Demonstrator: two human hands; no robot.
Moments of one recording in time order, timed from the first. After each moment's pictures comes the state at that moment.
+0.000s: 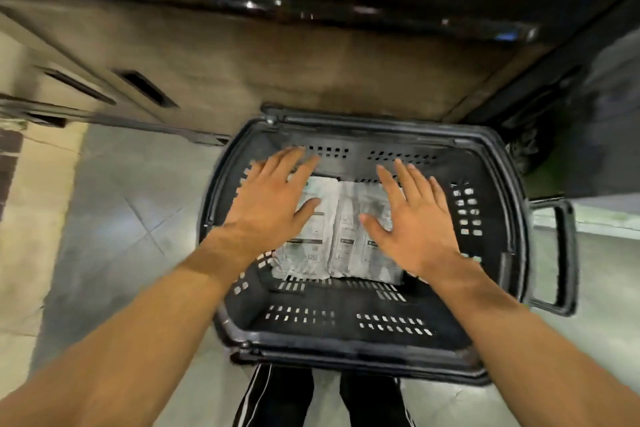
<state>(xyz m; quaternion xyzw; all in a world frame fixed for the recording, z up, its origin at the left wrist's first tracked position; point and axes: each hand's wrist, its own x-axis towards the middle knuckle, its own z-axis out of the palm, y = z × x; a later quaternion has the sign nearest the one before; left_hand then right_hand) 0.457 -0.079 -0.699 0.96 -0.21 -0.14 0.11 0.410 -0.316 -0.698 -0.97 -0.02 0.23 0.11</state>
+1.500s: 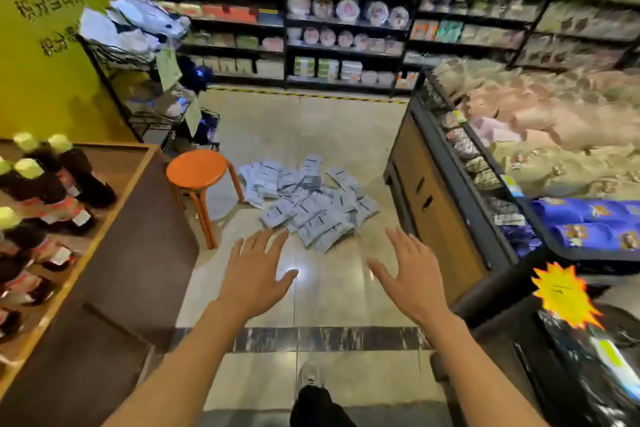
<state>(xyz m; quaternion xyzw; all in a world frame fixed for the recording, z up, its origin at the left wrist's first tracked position) 0.088 0.706 -0.190 0.83 0.54 0.08 0.09 0.375 0.630 -0.161 -0.77 -0.62 0.08 0.13</state>
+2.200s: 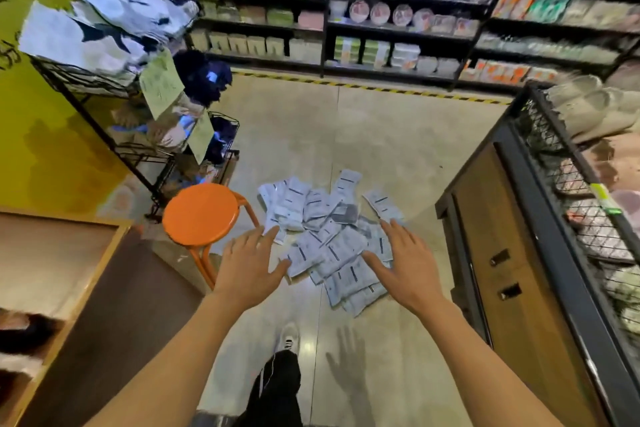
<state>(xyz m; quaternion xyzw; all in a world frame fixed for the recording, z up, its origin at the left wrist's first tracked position) 0.089 1.178 -0.228 0.76 0.64 0.03 0.13 0.390 1.149 -0.204 -0.71 -0.68 0.15 0.10</state>
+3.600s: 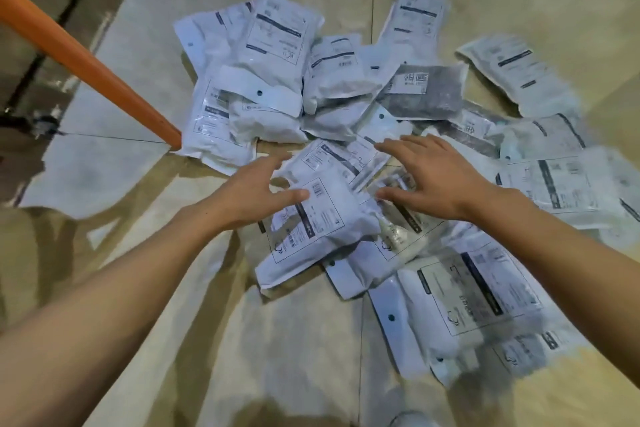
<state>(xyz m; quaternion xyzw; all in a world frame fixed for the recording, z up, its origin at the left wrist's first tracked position) 0.135 1.587 -0.987 0.70 0.60 0.03 0.40 0.437 1.576 -0.963 -0.57 -0.80 0.18 -0.08</state>
